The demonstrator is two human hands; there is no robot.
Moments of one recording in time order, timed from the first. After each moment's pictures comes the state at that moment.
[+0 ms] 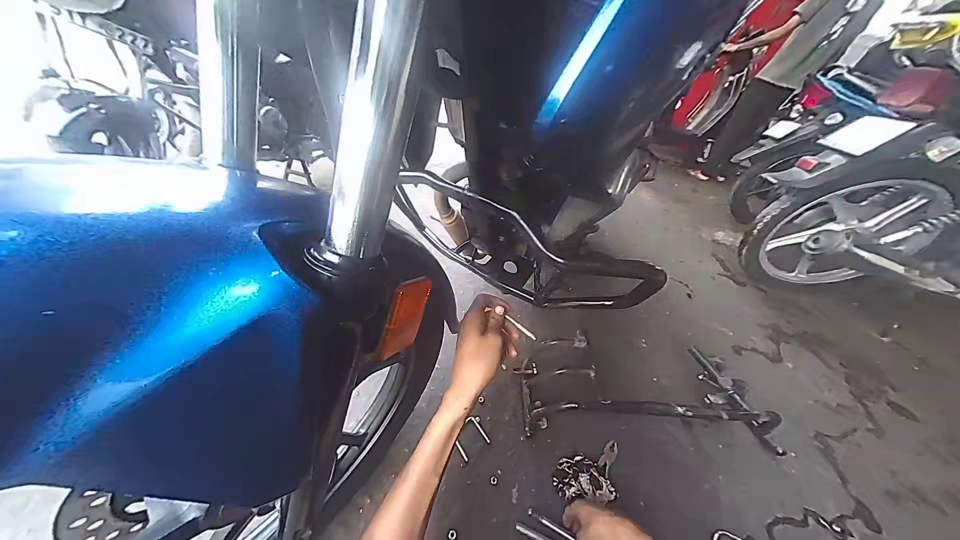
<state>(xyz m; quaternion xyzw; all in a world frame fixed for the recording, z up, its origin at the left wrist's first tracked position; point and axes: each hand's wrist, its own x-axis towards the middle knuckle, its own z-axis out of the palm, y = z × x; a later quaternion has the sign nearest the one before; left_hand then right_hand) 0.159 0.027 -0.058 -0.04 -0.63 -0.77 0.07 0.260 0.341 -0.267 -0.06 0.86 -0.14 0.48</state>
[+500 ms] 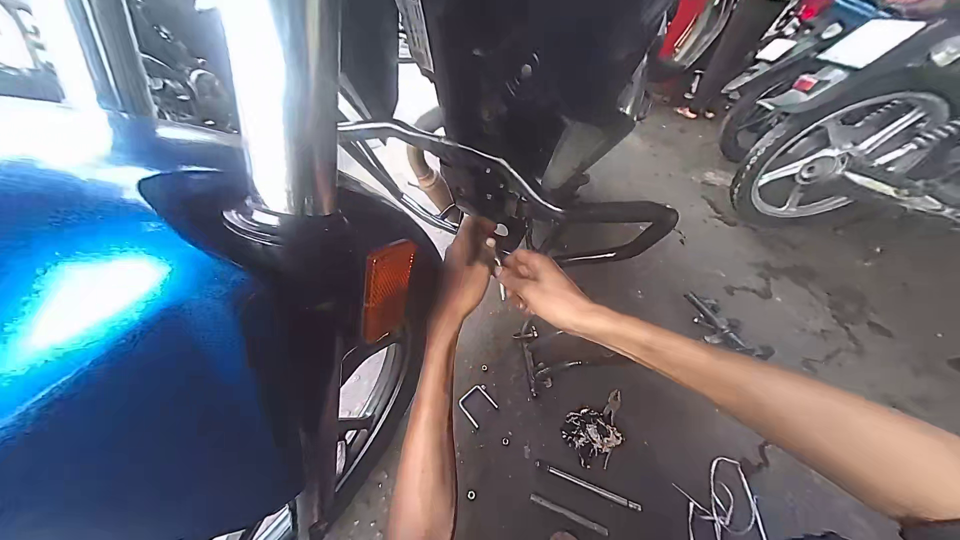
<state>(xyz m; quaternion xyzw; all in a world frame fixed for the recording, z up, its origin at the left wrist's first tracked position) 0.113 -0.003 -0.061 -0.16 -0.73 -0.64 0.15 0.123 0.153 -0.015 -0.16 0.89 -0.42 0.07</state>
